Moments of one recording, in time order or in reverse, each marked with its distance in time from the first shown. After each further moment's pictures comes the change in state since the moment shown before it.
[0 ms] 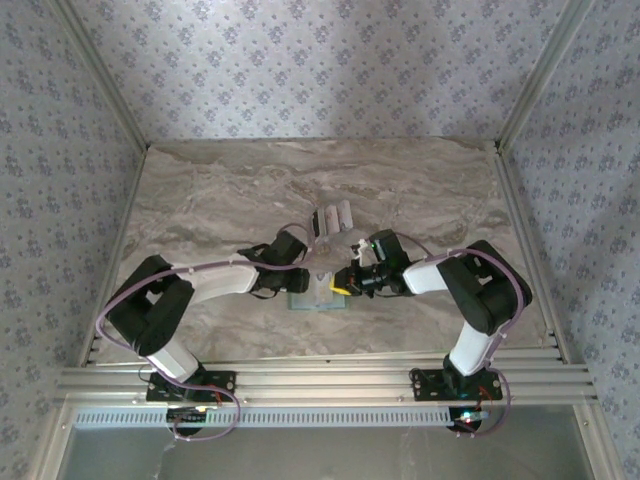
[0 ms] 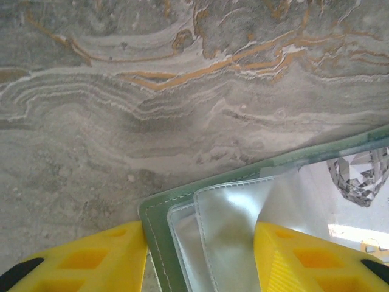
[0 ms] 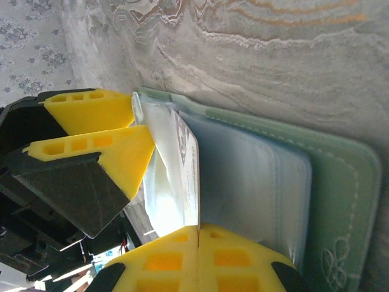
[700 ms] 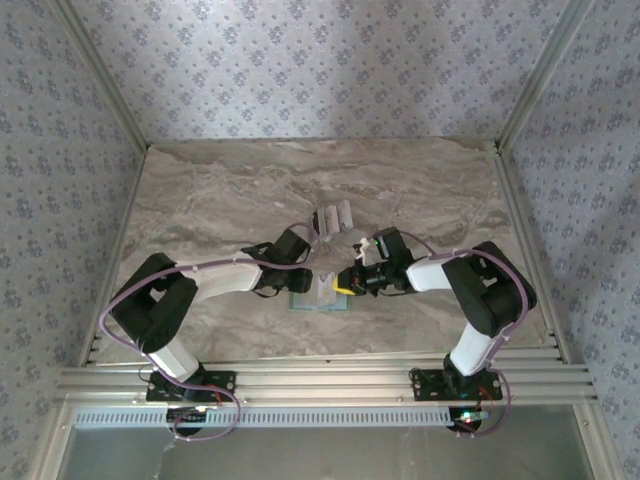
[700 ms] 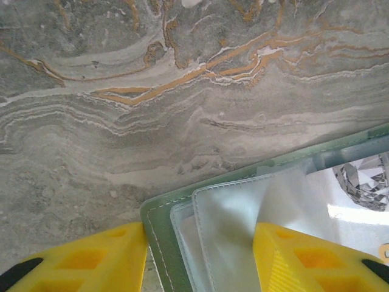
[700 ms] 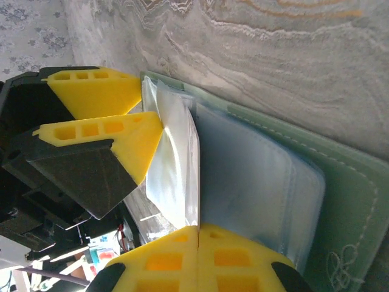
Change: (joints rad) left arm -0.012 0.035 0.042 -0.011 -0.010 0.079; right arm -0.032 -0.025 0.013 -0.090 -0.050 -0.093
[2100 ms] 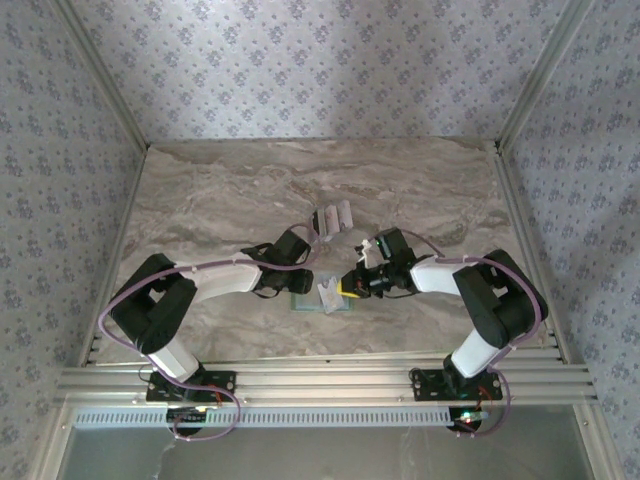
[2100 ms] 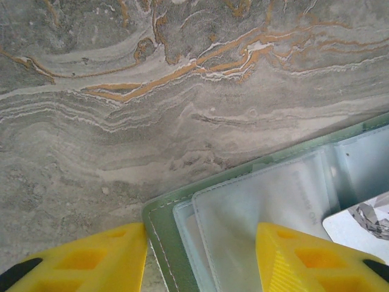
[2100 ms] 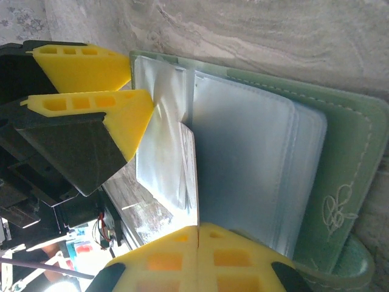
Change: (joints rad) left arm -0.002 -0.005 -0.006 0.004 0.008 0.008; right arm -0.002 -0.087 0.008 -0.187 0.037 -0.121
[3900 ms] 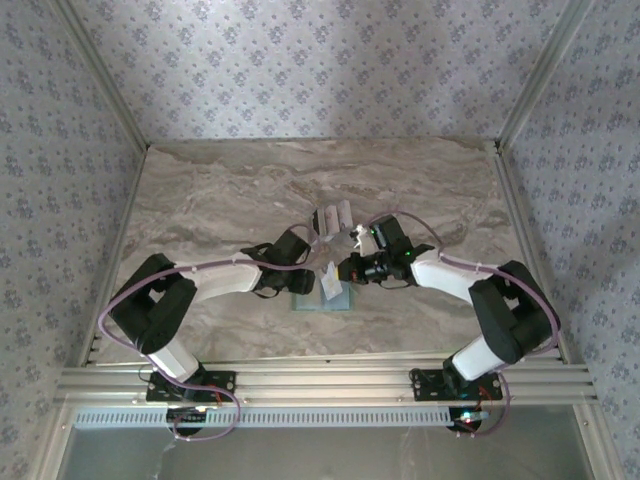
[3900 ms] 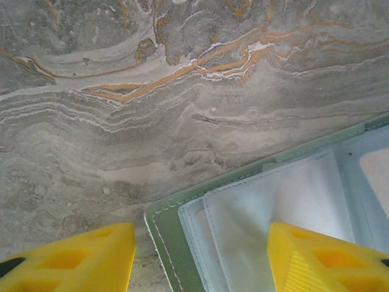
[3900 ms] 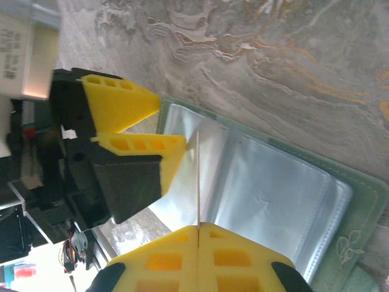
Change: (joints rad) left arm 0.000 -0.003 0.000 0.000 0.000 0.000; right arm 0.039 -0.086 0.116 -0.154 0.172 -0.122
